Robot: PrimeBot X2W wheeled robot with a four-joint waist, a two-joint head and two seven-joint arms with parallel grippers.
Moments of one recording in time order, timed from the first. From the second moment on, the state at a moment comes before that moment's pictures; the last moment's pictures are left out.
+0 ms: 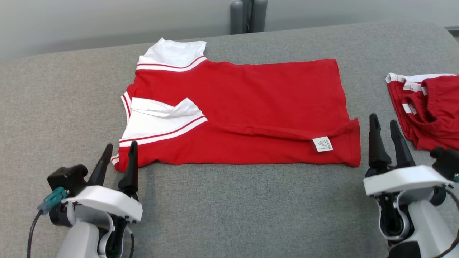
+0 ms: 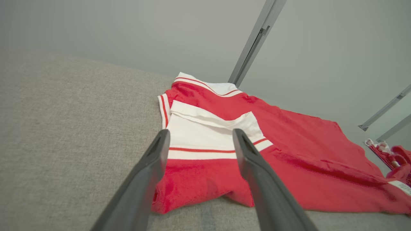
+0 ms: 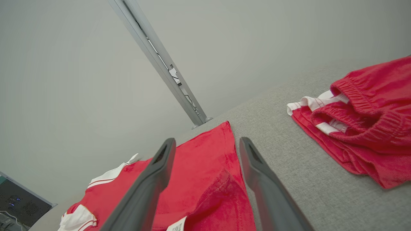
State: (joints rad) left arm -0.26 0.10 -0.05 0.42 -0.47 -0.12 -0.17; right arm -0.36 -0.08 0.06 0.43 0.65 0.13 -0.26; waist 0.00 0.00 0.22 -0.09
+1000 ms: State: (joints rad) left arm -0.26 0.13 -0.01 0.56 -0.49 0.10 0.00; right arm -0.19 -0.05 0.06 0.33 0.49 0.13 -0.19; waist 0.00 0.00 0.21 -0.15
